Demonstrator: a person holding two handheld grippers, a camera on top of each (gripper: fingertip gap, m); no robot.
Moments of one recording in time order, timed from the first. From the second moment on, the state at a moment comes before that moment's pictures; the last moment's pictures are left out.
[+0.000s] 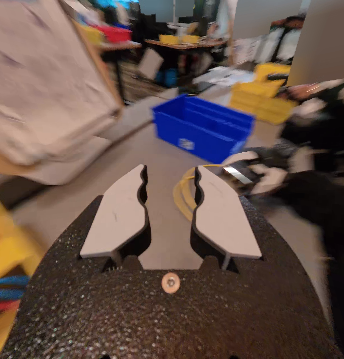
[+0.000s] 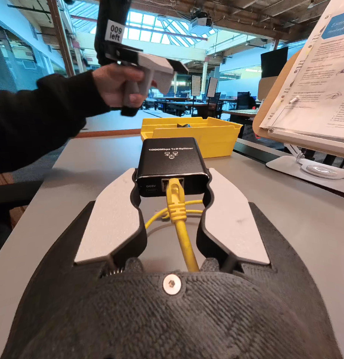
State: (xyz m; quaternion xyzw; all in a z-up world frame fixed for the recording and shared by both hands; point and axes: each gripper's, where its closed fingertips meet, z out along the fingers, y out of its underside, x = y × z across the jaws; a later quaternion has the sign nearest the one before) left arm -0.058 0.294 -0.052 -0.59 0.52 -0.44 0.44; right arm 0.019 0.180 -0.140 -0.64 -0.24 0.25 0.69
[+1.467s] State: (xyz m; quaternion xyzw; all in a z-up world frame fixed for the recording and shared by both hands) left arm -0.236 0.448 0.018 -0.81 0.50 -0.14 0.29; right arm 0.009 0.170 -0.139 -0.61 -0.28 0.27 0.69
